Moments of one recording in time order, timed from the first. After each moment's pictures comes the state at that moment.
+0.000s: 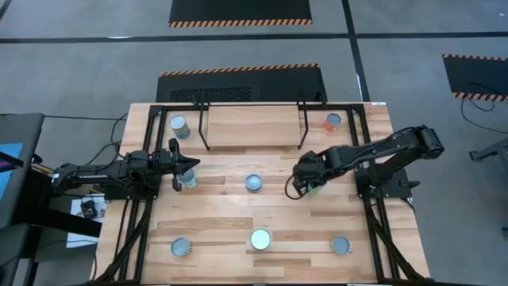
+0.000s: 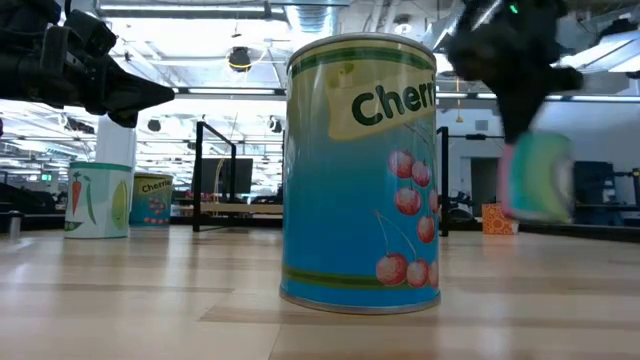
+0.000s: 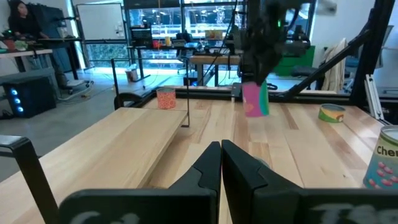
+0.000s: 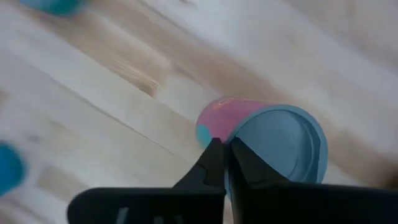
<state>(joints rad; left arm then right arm) 0.07 0.07 0.01 0.05 -0.11 0.00 0.15 1.44 1.16 -1.11 0.12 1.12</state>
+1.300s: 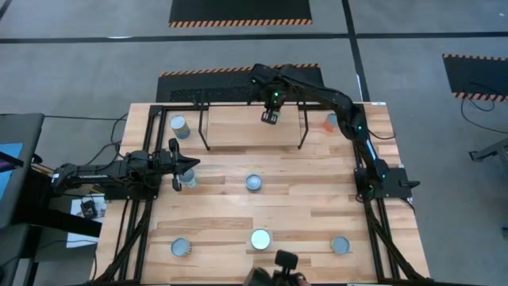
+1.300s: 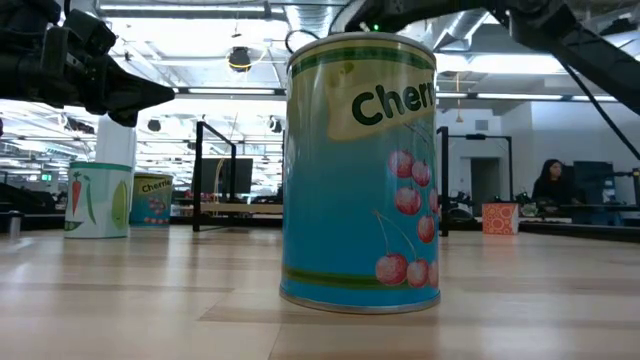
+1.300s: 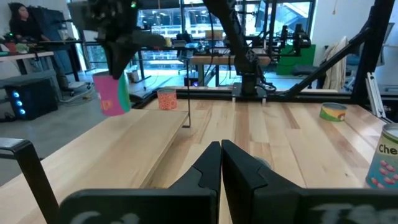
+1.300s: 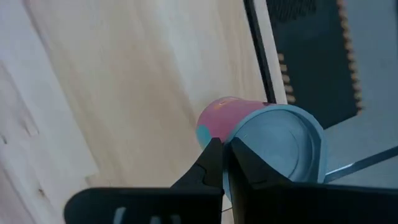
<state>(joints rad) 0.07 0.07 0.01 0.05 -0.12 0.02 -0.55 2.24 2.33 -1.40 0.13 -0.26</state>
